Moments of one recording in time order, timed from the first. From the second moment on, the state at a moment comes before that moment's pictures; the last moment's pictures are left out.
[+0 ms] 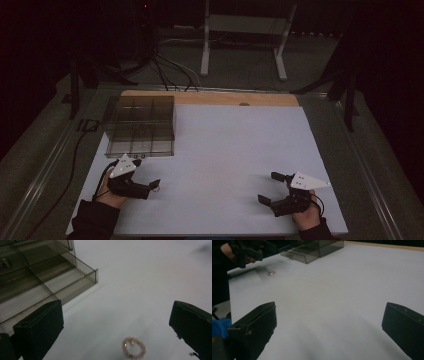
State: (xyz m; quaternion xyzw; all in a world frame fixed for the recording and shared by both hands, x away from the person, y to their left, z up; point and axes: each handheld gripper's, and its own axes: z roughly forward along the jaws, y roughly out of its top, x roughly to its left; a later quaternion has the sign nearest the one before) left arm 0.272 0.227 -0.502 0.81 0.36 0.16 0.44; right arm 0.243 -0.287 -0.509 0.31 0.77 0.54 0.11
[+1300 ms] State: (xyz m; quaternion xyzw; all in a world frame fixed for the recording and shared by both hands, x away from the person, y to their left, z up) left arm 0.272 0.220 -0.511 0.86 0.35 0.11 0.36; right arm 0.242 -0.287 -0.509 0.31 0.77 0.54 0.10
